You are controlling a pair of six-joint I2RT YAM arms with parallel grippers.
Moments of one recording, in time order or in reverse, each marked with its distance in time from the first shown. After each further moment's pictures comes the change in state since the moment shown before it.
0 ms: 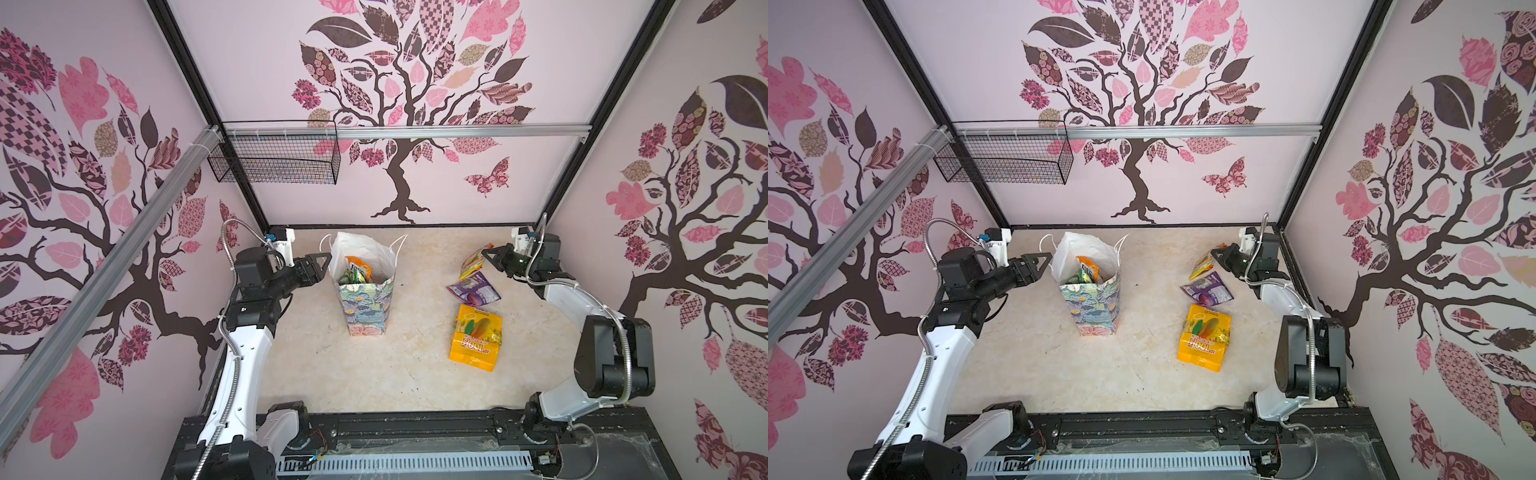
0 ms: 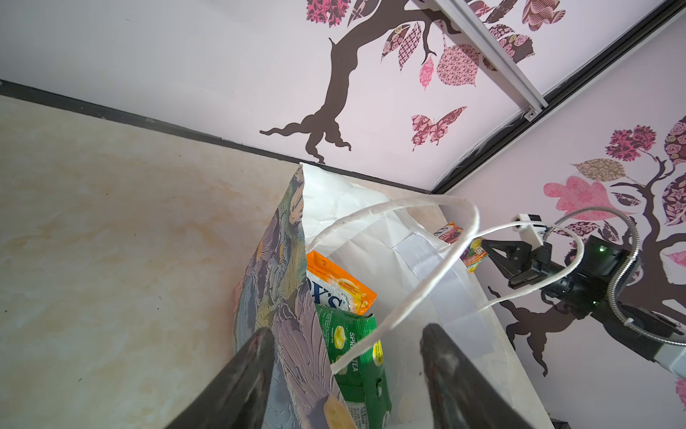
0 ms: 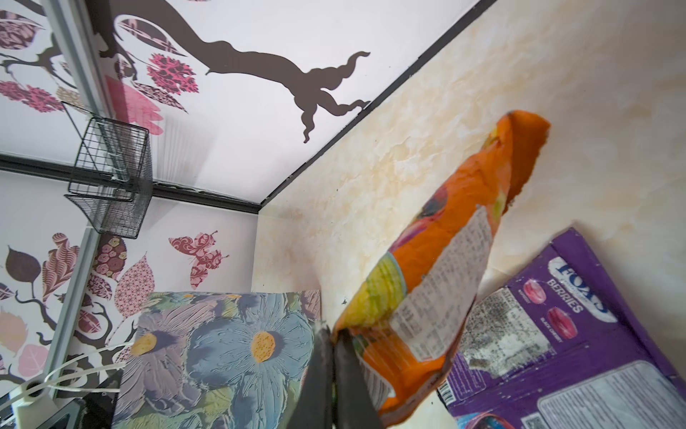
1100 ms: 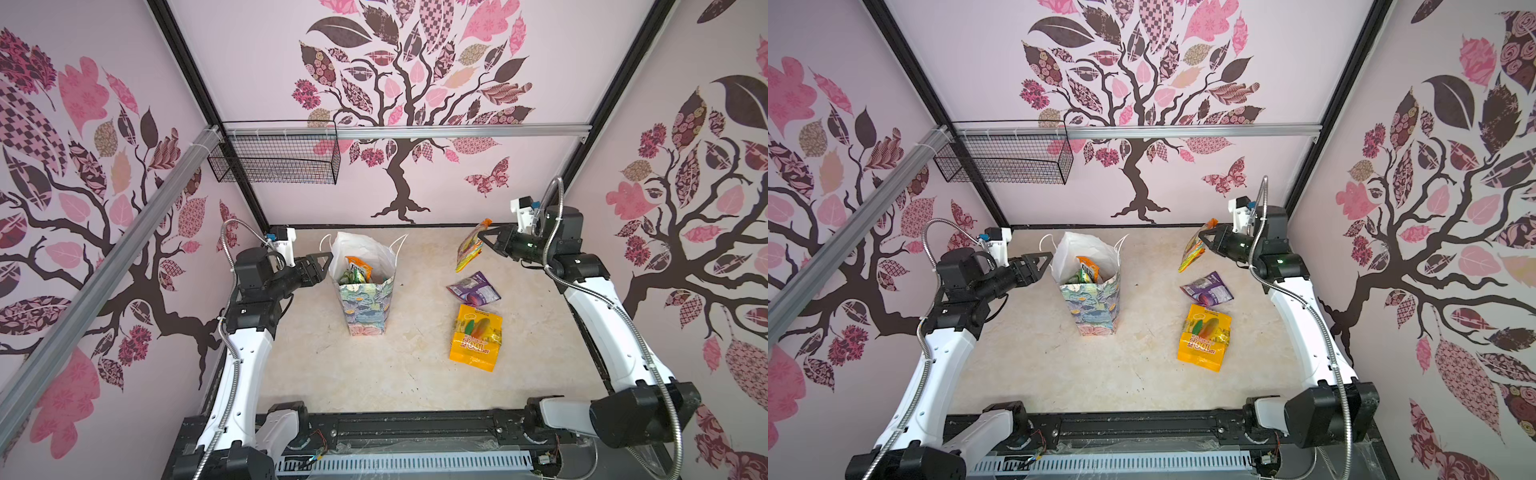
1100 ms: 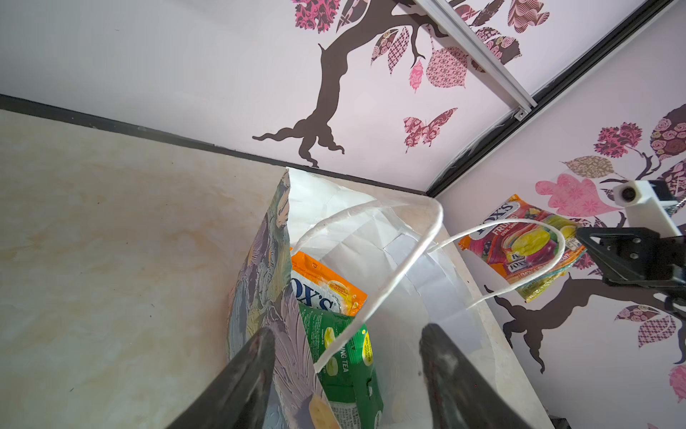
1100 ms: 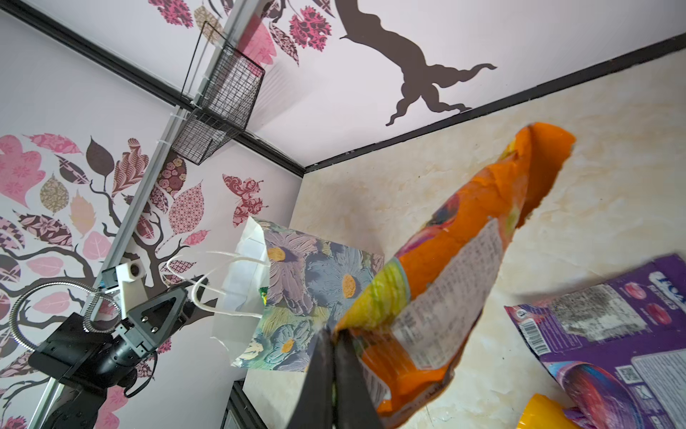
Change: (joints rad) left arm -0.017 -0.018 0.000 0.006 -0.001 -0.002; right arm 0.213 -0.221 0.387 -0.547 0.072 -0.173
